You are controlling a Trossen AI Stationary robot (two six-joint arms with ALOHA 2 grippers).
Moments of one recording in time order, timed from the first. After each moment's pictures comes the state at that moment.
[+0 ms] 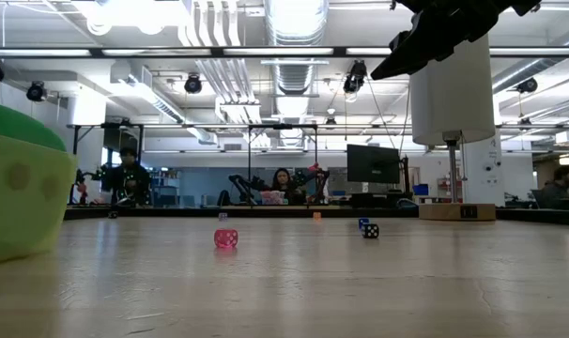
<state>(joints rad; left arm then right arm) -0.78 1.25 0.76 -0.36 0.03 -1.08 -0.03 1.06 0.80 -0.31 0.05 -0.13</state>
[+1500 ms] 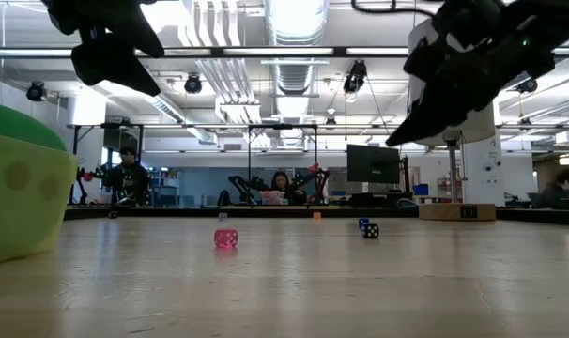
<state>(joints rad) -0.48 1.24 0.85 -0.50 -0.45 -0.84 -0.10 1.08 0.46 0.02 0.05 0.06</state>
